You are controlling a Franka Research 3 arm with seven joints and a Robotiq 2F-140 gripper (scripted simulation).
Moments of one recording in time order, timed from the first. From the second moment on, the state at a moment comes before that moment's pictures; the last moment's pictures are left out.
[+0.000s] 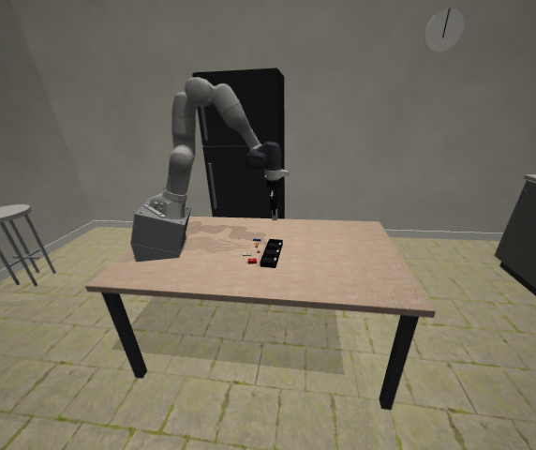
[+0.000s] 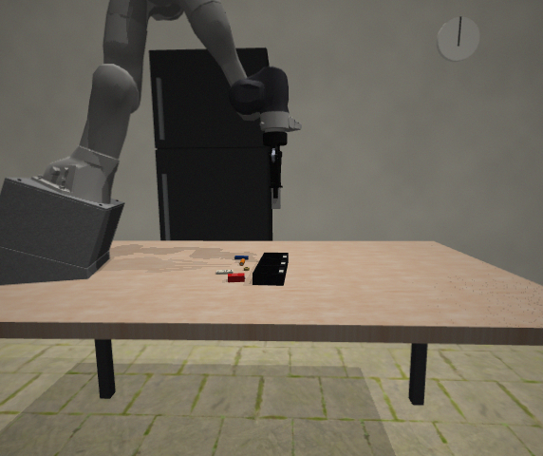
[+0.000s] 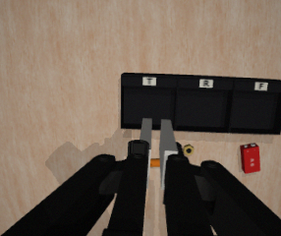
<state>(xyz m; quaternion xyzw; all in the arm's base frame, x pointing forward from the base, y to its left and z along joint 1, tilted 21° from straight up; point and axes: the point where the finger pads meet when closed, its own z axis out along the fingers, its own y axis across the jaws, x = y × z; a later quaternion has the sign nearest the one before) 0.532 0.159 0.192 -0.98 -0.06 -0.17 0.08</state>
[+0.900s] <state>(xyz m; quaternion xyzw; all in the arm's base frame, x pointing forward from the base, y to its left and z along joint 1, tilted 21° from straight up) 0.481 0.117 0.107 -0.98 0.10 -0.11 0.09</state>
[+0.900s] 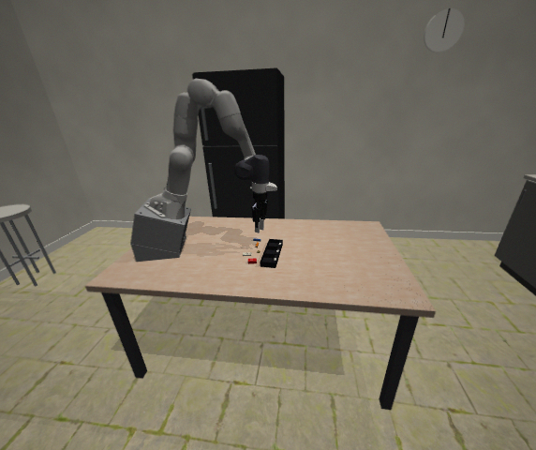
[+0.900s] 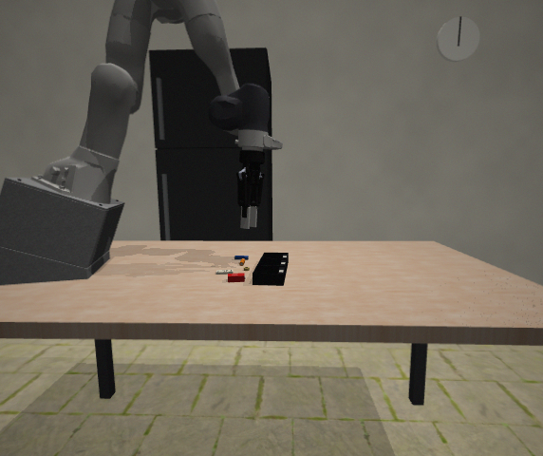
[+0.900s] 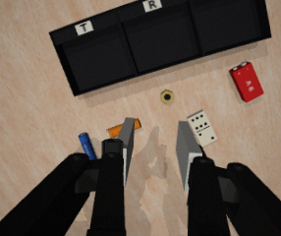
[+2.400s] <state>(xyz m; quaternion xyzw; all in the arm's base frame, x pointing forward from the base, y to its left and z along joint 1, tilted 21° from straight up) 0.445 0.066 0.020 -0.78 0.61 -0.04 0.15</state>
